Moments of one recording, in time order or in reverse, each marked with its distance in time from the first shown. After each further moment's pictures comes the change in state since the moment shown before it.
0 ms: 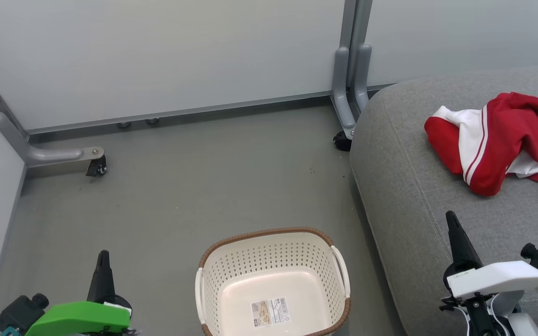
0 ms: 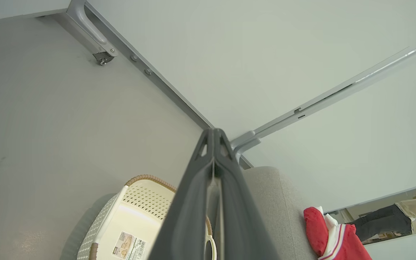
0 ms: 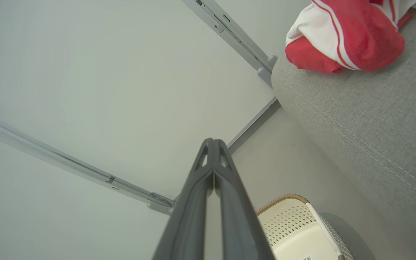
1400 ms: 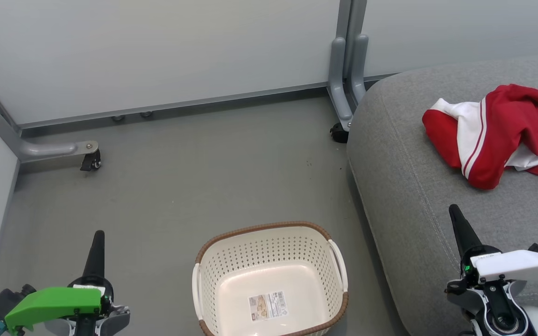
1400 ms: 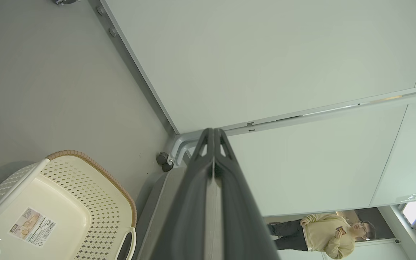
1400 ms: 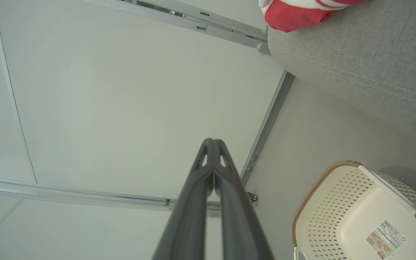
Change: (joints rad) left arm -0.067 0.001 0.048 0.005 -0.386 -0.044 0.111; right arm -0.057 0.019 -0.068 0.050 0.399 0.000 0.113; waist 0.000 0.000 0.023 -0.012
